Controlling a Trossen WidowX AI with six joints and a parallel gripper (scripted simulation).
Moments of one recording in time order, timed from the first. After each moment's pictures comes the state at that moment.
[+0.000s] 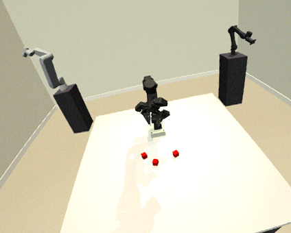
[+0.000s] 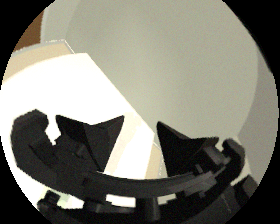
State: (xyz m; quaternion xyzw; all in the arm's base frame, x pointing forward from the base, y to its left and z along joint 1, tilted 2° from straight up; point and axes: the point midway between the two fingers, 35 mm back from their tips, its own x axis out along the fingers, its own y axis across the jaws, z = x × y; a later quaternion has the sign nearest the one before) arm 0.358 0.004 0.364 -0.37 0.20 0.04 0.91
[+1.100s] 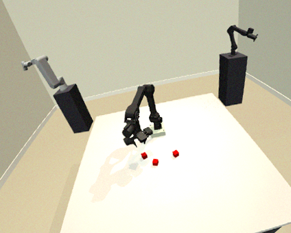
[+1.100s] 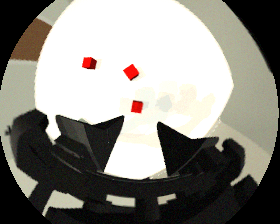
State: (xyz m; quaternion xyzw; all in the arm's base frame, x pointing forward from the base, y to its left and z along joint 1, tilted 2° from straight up) arm 0.264 -0.124 0.130 -0.18 0.66 0.14 0.71
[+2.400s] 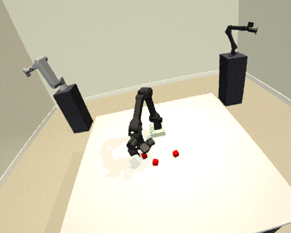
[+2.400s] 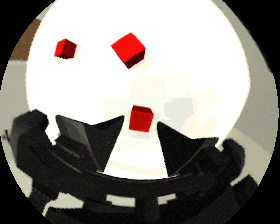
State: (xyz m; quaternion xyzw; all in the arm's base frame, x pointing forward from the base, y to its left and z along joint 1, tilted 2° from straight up) arm 0.262 -0.126 0.027 -0.17 0.67 0.15 0.70
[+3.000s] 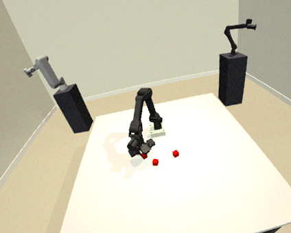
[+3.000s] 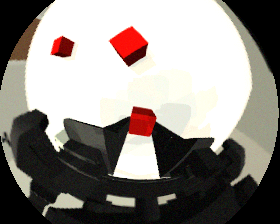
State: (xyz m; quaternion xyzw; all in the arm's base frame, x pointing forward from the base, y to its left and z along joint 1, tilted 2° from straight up) arm 0.261 -0.126 0.017 -0.17 0.68 0.15 0.70
